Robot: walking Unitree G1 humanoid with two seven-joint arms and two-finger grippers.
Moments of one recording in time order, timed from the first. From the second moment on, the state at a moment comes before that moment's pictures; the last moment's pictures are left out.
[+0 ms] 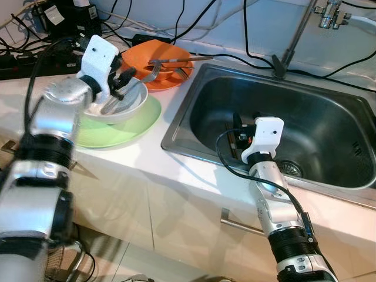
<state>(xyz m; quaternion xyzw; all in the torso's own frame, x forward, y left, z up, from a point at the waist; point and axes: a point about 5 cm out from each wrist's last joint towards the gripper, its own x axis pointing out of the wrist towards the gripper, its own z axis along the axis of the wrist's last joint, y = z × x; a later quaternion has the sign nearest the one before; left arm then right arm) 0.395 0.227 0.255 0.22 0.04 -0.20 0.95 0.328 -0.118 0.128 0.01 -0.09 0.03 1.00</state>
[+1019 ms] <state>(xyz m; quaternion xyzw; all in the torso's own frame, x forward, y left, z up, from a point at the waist) 0.387 0.254 0.238 0.20 0.13 -0.28 0.93 0.331 -0.116 0.128 0.01 -0.09 0.03 1.00</state>
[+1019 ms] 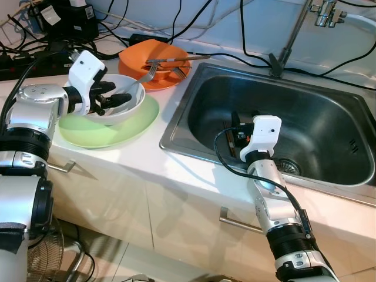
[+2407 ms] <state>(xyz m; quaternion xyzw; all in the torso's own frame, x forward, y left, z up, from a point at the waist) 0.405 0.230 0.234 0.24 0.16 -0.22 0.93 0.329 -0.114 0.129 0.00 -0.10 0.03 0.99</state>
